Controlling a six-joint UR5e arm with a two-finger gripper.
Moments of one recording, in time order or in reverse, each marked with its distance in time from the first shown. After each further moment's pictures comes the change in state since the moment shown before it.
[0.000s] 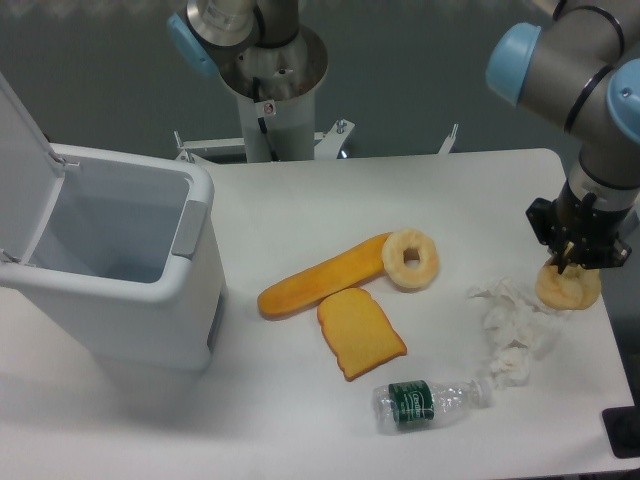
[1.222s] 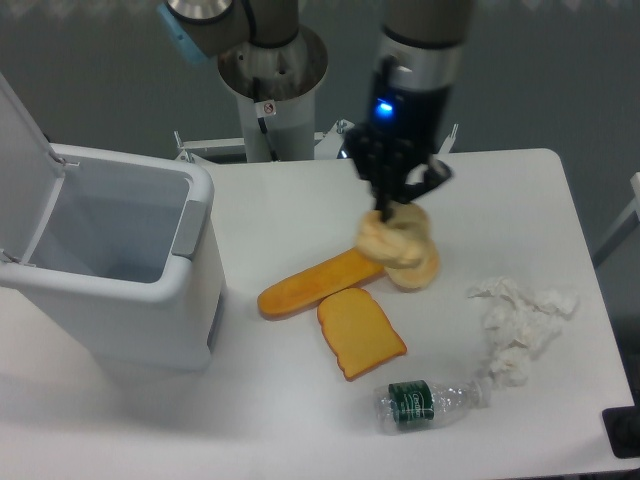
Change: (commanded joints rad) arm -0.343 0.460 -0.262 0.005 -0.293 -0.391
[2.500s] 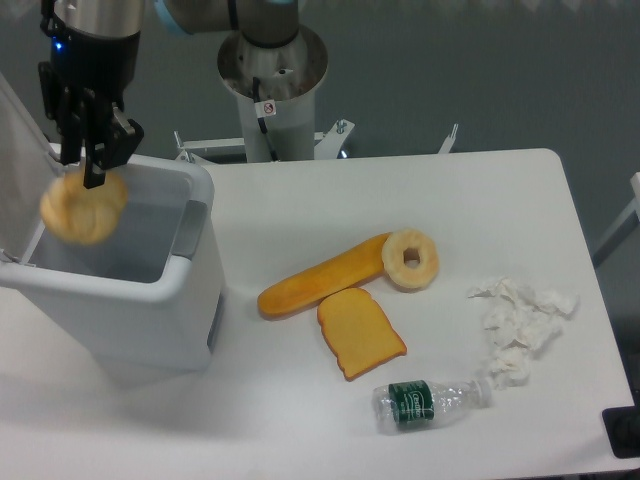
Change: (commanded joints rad) arm -0.321 0.048 -0.064 0.017 -0.083 -0.281
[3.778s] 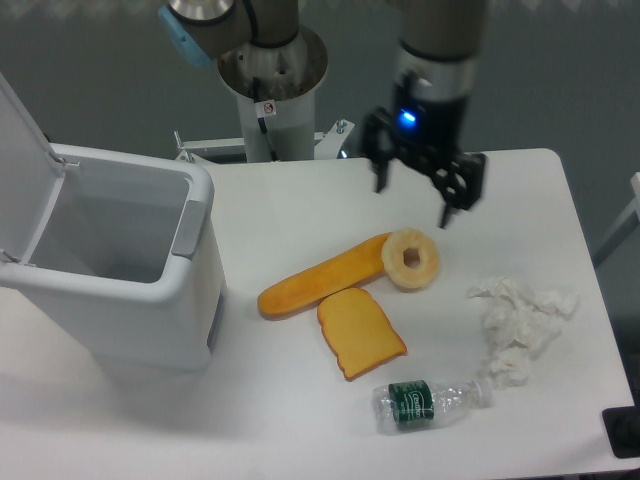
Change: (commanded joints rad) arm 0.598 -0.256 0.006 0.104 0.304 0.690
